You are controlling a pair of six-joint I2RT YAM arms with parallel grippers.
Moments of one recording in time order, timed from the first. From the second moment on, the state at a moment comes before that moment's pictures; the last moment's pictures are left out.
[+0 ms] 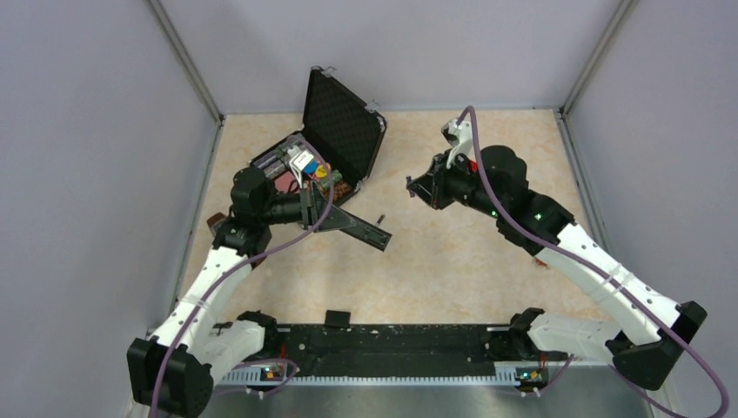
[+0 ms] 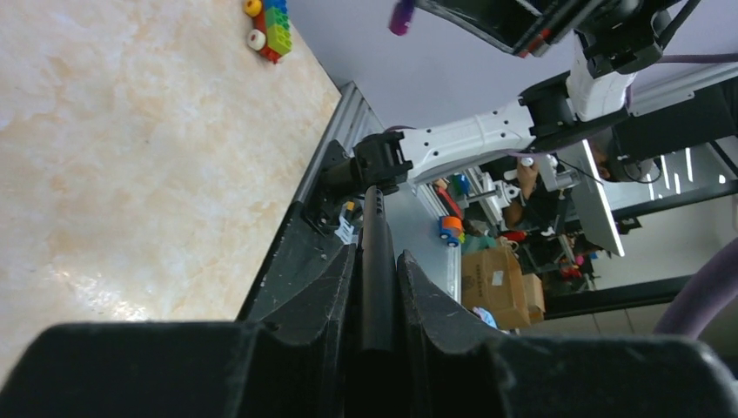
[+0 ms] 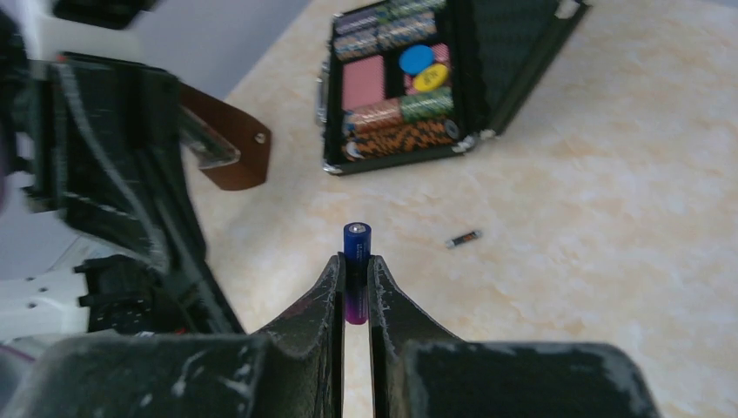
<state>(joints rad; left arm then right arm) -0.25 0.98 0.77 0.05 1.15 -0.83 0.75 1.08 1.19 -0.38 -0.10 0.32</state>
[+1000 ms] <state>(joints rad) -0.30 1.07 0.83 0.19 1.13 -1.13 1.03 1.19 1.35 -0.47 -0.13 0.16</state>
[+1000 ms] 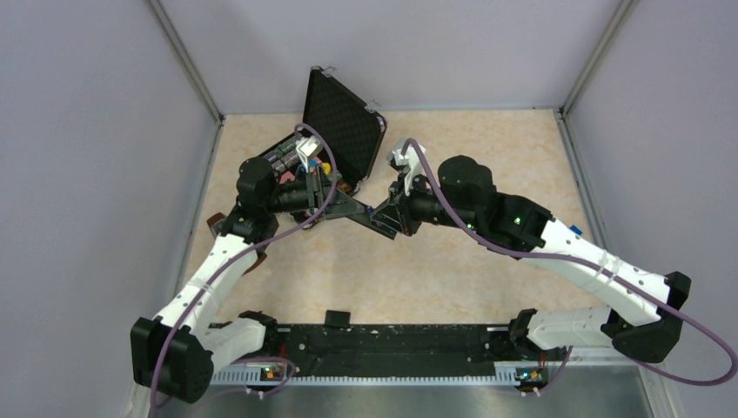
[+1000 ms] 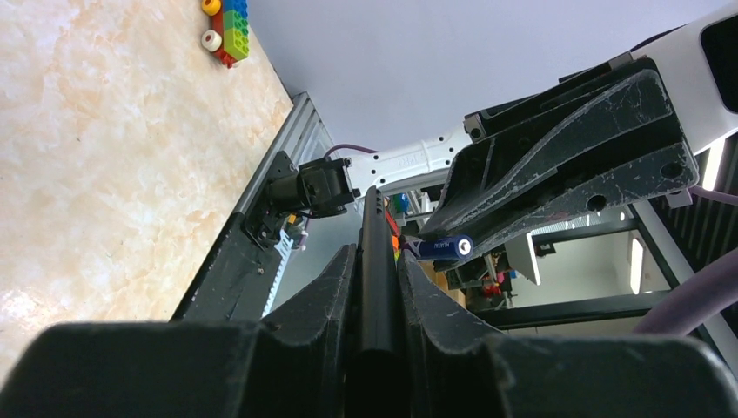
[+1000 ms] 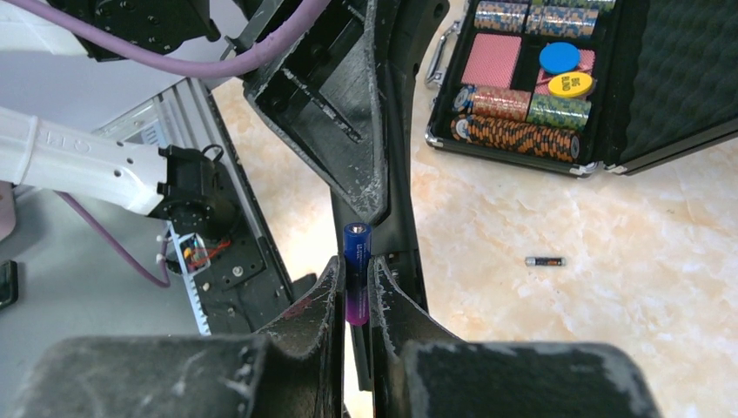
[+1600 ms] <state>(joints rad) -0.30 1.07 0.83 0.22 1.15 -1.16 1.03 1.19 1.33 -0.51 -0.17 0.04</state>
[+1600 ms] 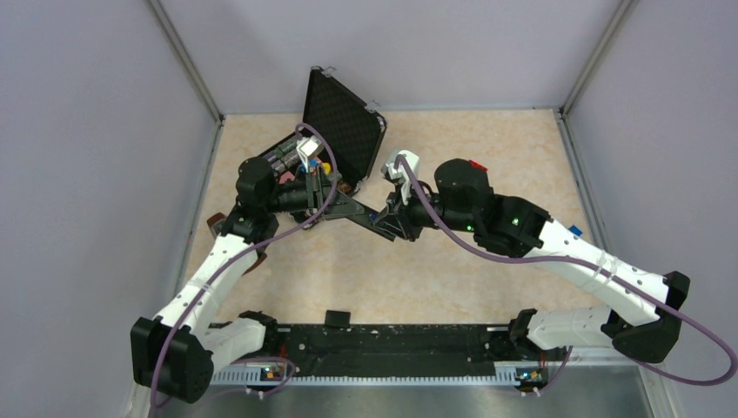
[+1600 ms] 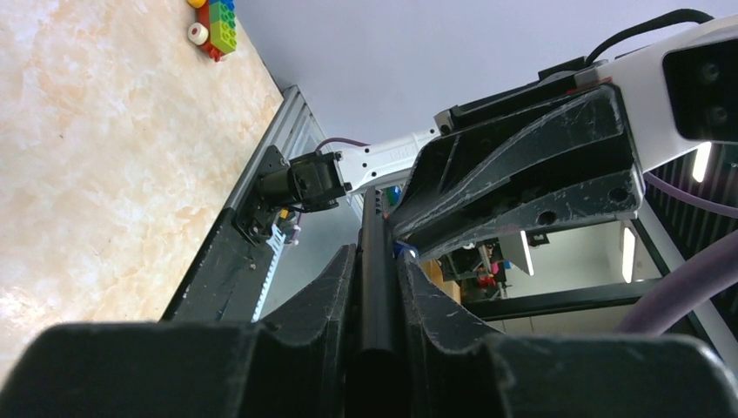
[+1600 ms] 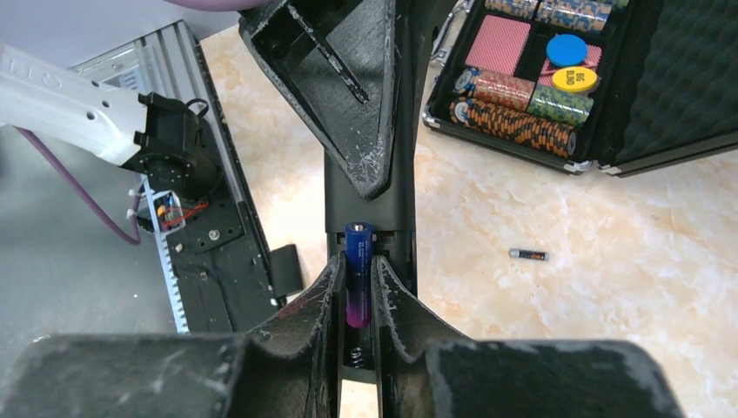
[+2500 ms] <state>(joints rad) -0.30 1.07 0.83 0.24 1.17 -1.15 1.03 1.19 1.34 -0.57 -0.20 0.02</state>
